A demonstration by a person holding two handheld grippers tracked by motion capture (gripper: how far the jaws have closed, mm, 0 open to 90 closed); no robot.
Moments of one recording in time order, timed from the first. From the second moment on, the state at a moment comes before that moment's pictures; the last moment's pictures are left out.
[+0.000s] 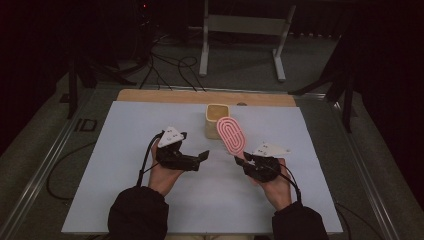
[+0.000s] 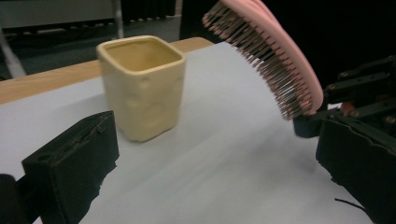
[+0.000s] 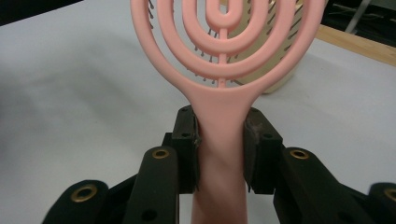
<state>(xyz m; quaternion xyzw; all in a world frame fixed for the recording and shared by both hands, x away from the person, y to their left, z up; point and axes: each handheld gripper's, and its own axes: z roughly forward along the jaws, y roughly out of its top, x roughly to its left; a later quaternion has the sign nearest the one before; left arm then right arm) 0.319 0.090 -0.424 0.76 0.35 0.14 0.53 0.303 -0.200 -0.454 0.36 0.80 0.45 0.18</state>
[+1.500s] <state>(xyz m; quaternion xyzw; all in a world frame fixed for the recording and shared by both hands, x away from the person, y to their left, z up) 0.338 0.033 -0.424 0.76 0.36 0.03 0.54 0.288 -0.175 -0.457 0.31 0.81 0.46 0.20</state>
